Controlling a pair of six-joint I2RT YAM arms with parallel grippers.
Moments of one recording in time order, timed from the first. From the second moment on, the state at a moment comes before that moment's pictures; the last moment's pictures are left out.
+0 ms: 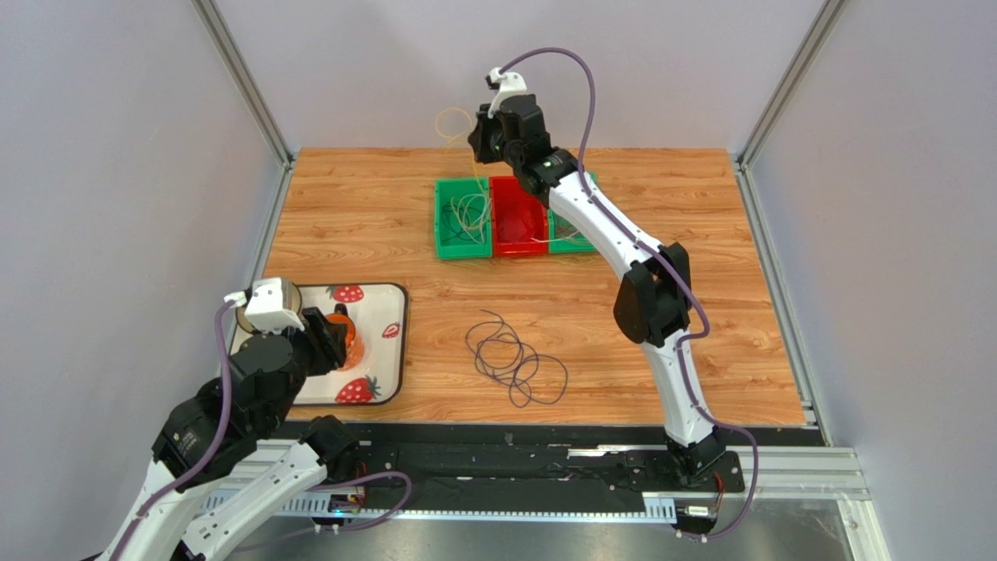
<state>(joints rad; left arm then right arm) -0.71 0.35 0.94 -1.03 -0.59 -0.53 0.59 2.29 2.31 -0.23 0.02 0.30</state>
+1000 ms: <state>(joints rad) -0.70 0.36 0.94 -1.03 -0.58 -0.53 0.65 2.34 2.14 -0.39 -0.08 0.31</state>
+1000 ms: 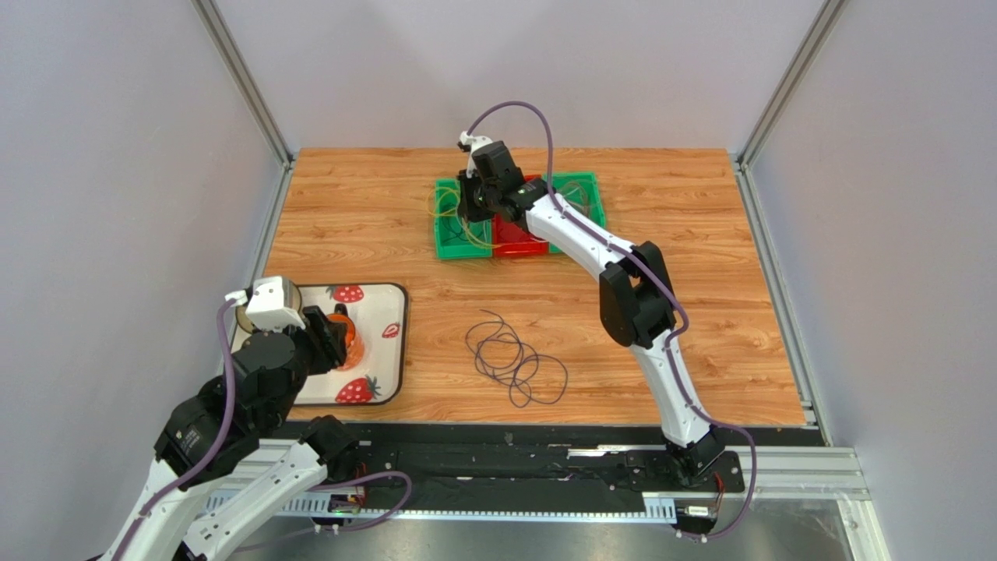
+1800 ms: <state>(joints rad) -0.68 0.38 0.94 -1.03 -0.58 -0.52 0.63 2.56 2.43 -0.58 0.13 0.32</state>
